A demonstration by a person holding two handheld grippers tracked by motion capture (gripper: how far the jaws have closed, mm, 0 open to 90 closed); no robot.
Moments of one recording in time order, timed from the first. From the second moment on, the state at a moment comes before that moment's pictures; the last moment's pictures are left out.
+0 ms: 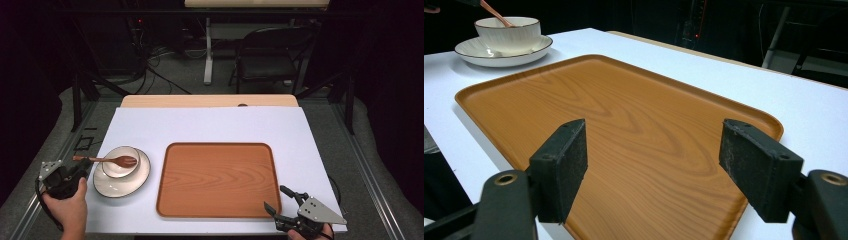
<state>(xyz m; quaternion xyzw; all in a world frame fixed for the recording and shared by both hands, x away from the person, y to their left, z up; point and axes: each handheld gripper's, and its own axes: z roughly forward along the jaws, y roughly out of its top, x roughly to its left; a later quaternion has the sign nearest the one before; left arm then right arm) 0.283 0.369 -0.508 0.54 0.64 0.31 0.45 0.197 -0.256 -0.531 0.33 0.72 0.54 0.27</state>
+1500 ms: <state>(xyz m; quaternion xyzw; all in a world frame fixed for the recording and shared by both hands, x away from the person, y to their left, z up) 0.307 0.373 -0.535 0.46 0.69 0.19 0.52 0.197 -0.256 -0.531 0.33 0.72 0.54 0.27</state>
